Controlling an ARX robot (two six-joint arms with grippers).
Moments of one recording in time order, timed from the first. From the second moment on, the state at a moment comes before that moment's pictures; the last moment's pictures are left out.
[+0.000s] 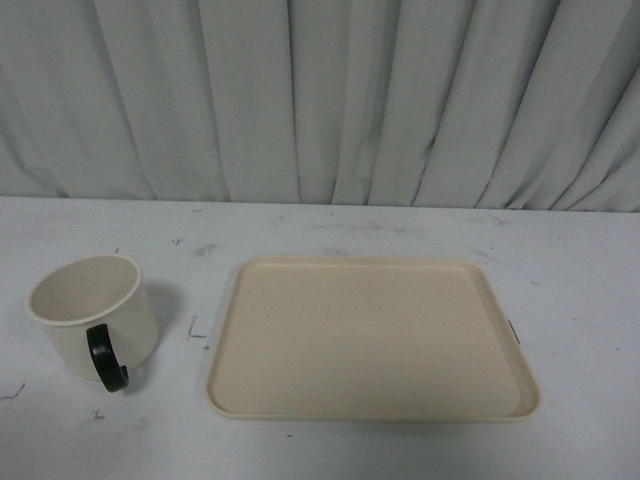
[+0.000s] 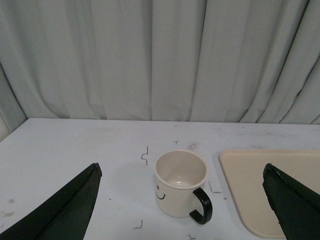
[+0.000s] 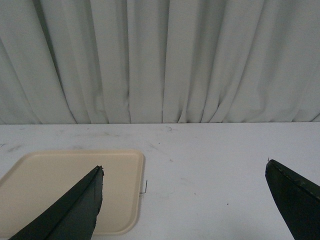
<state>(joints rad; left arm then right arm) 0.00 0.01 0.01 0.00 0.00 -0.01 0.00 0.00 0.01 0.00 0.00 -0.01</state>
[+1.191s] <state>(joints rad) 0.00 0.01 0.01 0.00 0.00 -0.01 0.00 0.00 0.01 0.00 0.00 -0.01</state>
